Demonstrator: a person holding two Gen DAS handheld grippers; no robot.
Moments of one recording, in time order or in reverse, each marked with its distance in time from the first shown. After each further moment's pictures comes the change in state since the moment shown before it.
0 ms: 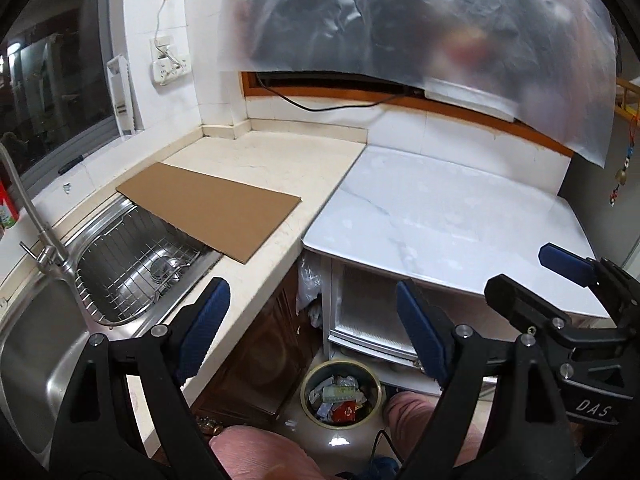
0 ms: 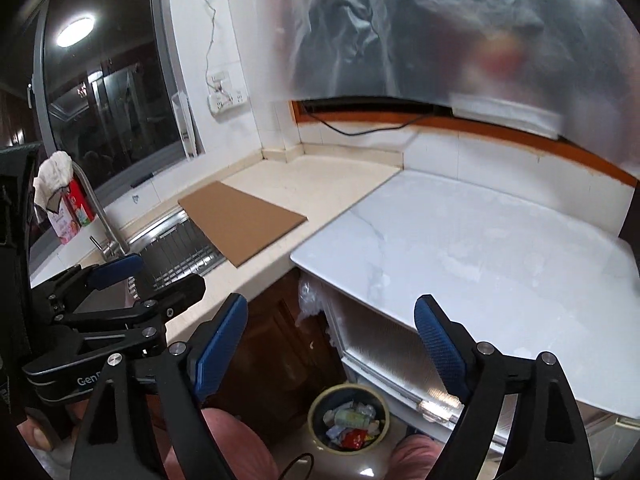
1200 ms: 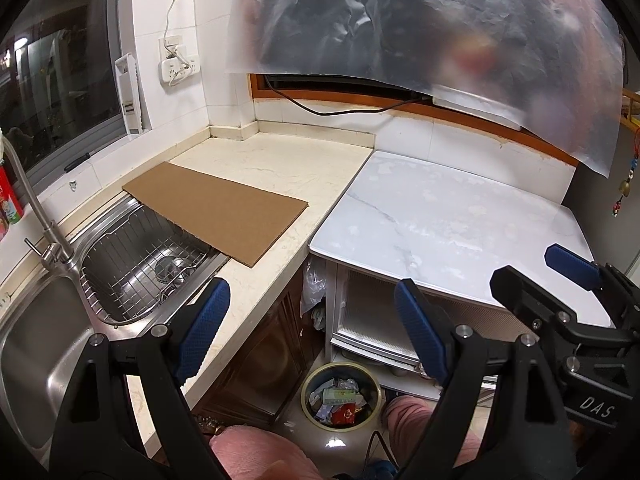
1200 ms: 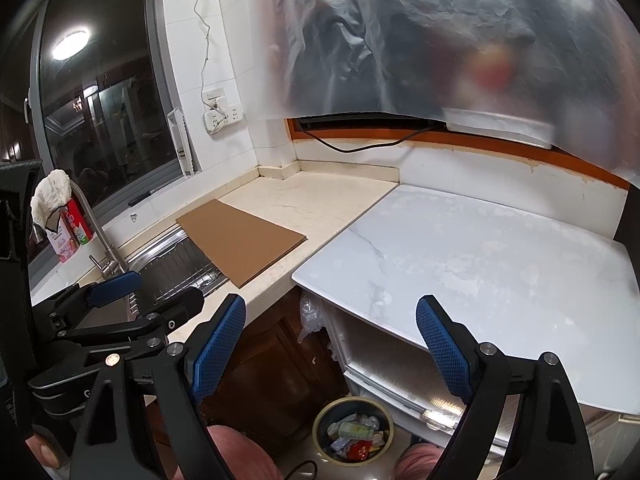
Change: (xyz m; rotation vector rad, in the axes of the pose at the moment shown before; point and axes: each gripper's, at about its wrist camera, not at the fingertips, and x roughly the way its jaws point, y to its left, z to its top) left arm 0.000 0.012 0.004 -0.017 0.000 0.002; right arm -0.017 0.003 0.014 0.032 -0.030 -0.012
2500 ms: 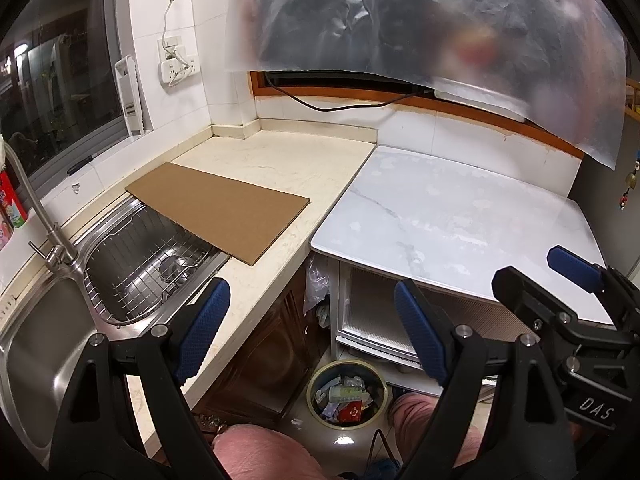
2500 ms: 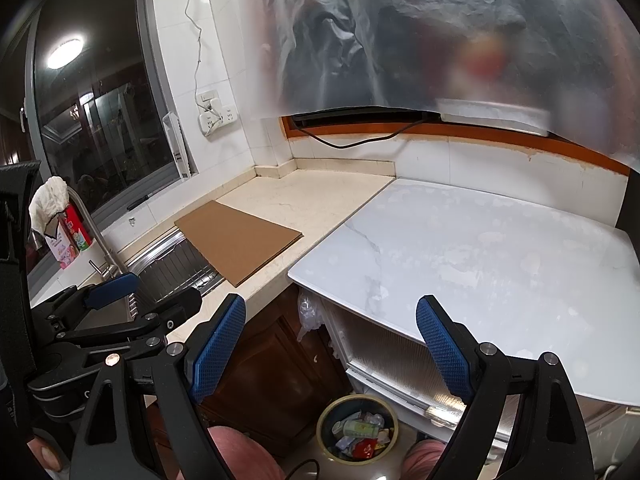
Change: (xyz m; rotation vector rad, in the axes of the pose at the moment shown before) left arm 0.007 0.005 -0.005 0.019 0.006 0.007; right arm 0.007 -0.001 -0.005 0.030 0.000 -0.008
